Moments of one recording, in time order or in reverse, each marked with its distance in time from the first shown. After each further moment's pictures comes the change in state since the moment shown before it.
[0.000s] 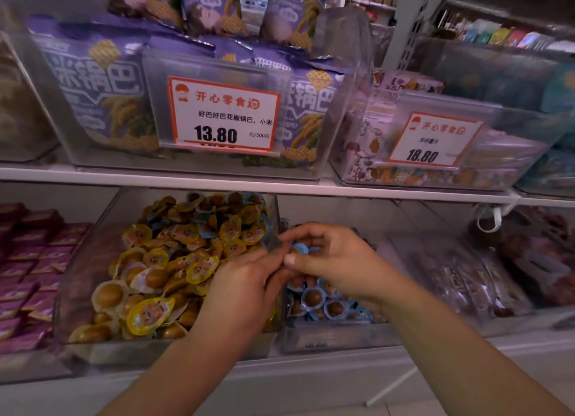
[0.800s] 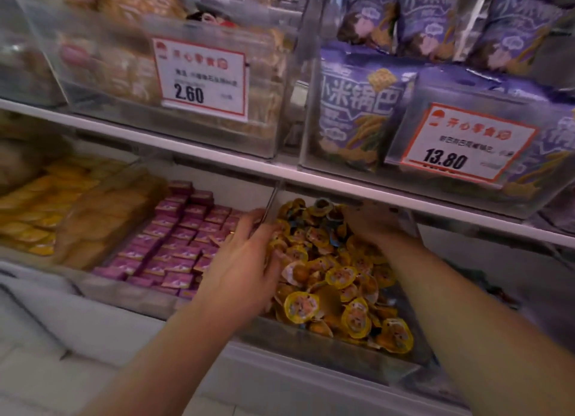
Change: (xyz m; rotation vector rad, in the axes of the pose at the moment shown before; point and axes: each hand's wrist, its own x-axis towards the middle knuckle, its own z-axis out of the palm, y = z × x) left_hand -0.052 -0.106 -0.132 0.285 0.033 -0.382; right_hand 0.165 -0.028 0.109 -0.890 0.216 0.220
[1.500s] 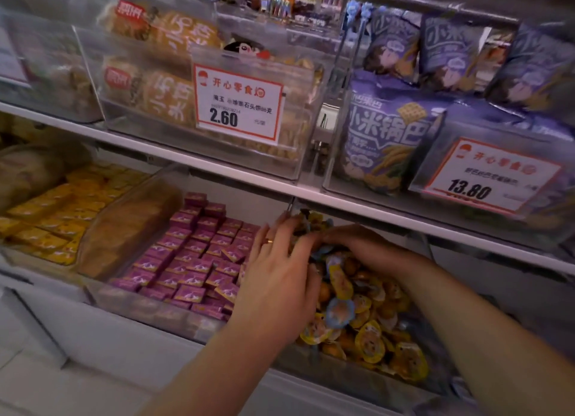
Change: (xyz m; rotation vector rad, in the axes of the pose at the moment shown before) left_hand 0.003 0.025 0.007 0.056 0.157 0.154; right_hand -0.030 -0.026 -0.001 0.660 -0.496 -0.274
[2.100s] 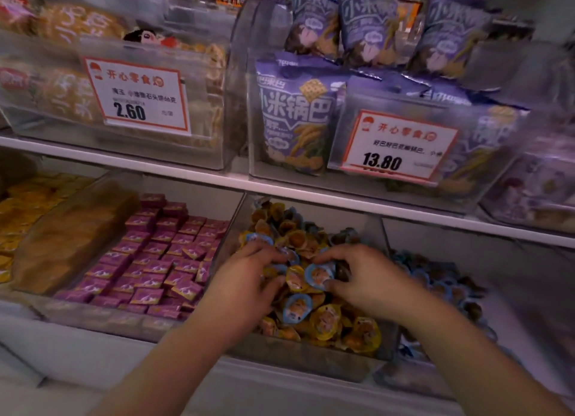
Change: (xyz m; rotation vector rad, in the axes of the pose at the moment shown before) left_hand 0.001 -0.005 0.027 -0.154 -0.235 -0.069; right_hand -0.087 0.044 -0.021 -0.686 0.197 -0.130
